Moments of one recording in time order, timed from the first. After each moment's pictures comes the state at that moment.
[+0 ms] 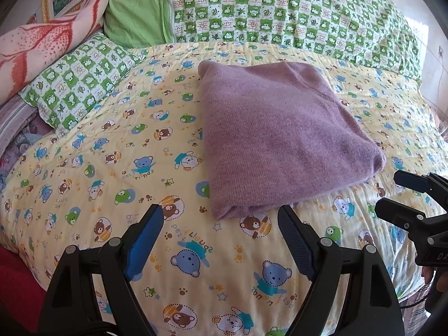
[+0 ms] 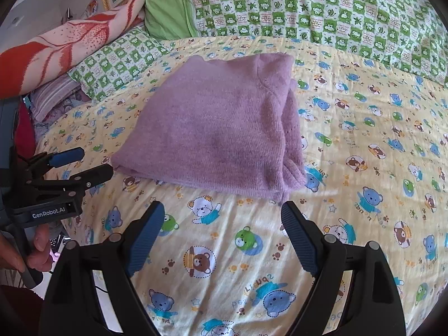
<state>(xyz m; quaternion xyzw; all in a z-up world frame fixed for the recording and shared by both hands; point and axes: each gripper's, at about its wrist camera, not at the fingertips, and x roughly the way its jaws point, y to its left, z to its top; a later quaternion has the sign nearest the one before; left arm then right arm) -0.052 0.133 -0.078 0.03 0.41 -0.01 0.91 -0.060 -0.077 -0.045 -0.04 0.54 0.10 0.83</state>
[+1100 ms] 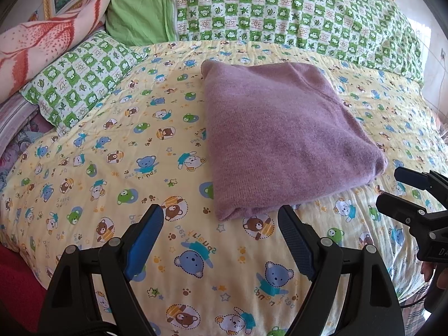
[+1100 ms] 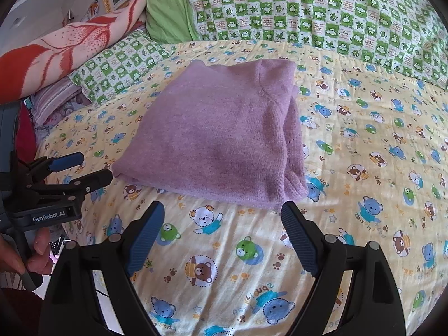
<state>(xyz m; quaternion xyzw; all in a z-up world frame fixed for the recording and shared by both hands) -0.055 0.129 -0.076 0.03 0.41 0.00 0.91 -0.053 -0.072 -0.042 -0.04 0.54 0.10 0.84</state>
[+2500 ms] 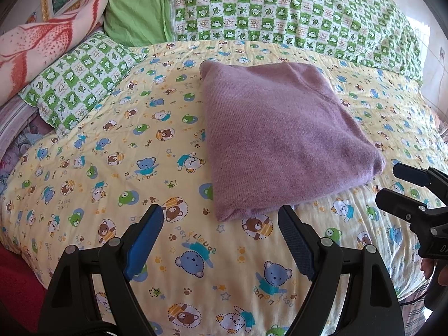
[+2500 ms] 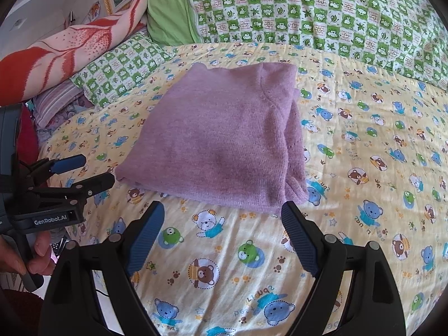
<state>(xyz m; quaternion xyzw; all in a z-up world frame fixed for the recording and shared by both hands) -0.055 0.128 -0.074 0.03 0.41 0.00 0.91 -0.050 -0.070 -0.038 -0.03 0.54 0.11 0.84</state>
